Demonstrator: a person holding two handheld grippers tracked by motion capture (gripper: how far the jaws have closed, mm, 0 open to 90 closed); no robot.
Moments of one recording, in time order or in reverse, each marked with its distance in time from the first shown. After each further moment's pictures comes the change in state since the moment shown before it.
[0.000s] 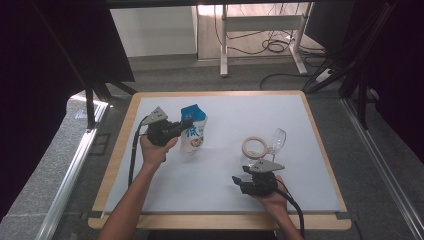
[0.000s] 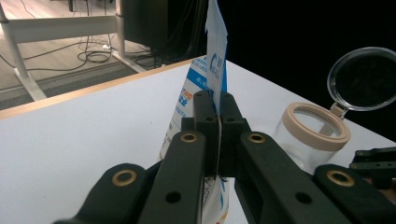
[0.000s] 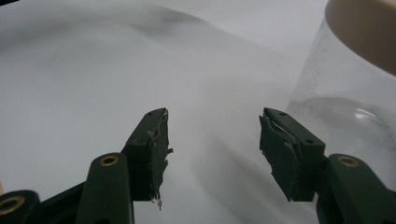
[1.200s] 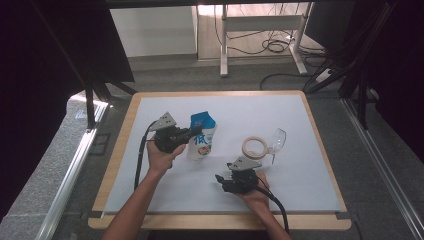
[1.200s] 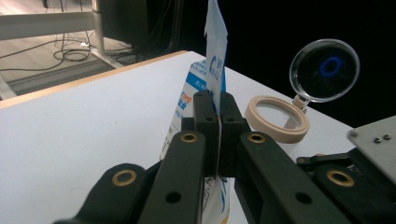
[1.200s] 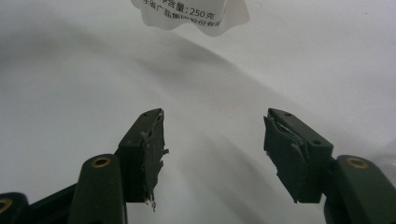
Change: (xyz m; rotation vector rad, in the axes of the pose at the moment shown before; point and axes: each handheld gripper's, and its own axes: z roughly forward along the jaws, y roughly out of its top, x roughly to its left) left arm -0.031 0.001 0.005 0.020 -0.066 0.020; right arm 0.030 0.020 0.041 0.005 -0.007 -0.059
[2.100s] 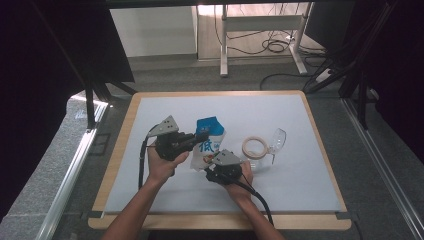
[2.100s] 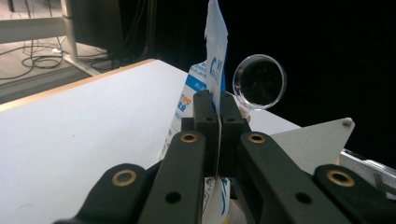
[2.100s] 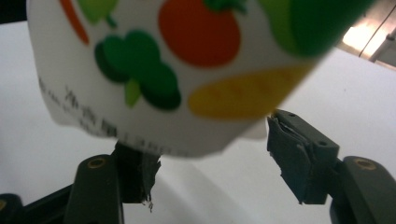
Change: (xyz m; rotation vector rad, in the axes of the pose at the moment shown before) left arm -0.044 0.019 -0.016 -0.009 -0.086 0.015; right arm 0.020 0.033 0.032 -0.130 -0.112 -0.096
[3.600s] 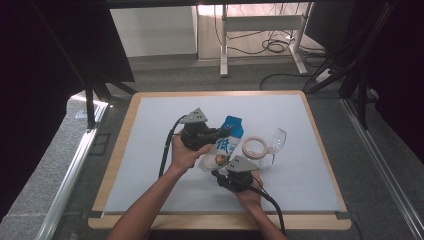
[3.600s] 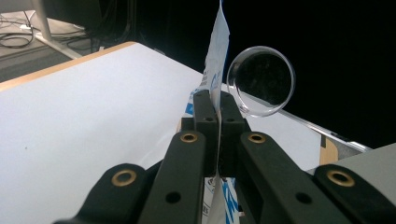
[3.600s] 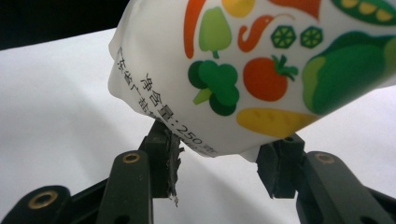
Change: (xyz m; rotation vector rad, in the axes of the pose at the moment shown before) left arm -0.001 0.016 0.067 0.106 -0.061 -0.012; right arm -0.011 -0.020 -0.031 -0.049 0.105 0.065
